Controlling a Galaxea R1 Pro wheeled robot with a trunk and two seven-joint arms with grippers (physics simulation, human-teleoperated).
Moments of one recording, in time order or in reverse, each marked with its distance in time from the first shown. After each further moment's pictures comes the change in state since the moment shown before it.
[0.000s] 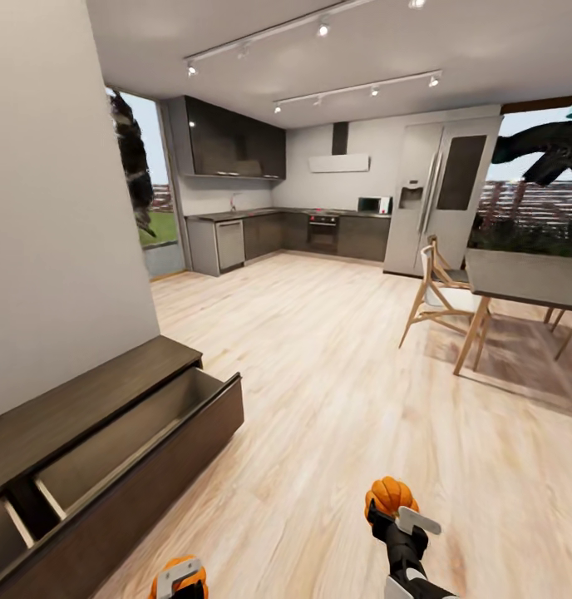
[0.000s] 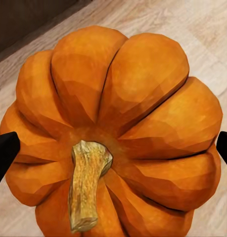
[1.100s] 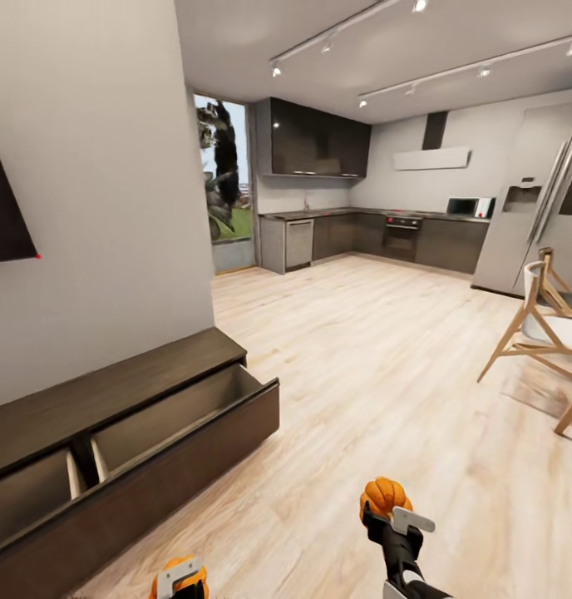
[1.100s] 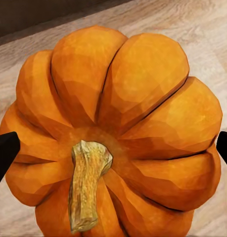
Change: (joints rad) left arm 0.000 0.000 -0.001 0.000 -0.001 0.005 -0.002; right arm 0.000 0.007 0.009 0.013 0.068 0.002 0.002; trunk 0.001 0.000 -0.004
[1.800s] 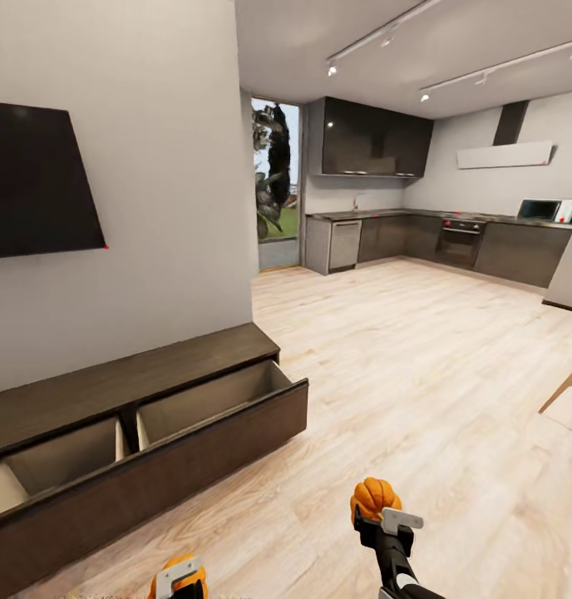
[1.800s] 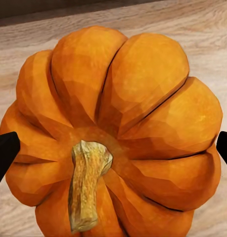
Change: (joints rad) left arm 0.000 0.002 0.002 0.000 0.003 -0.007 0.003; right arm 0.002 0.015 0.000 0.014 0.121 0.001 -0.004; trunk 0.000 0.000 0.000
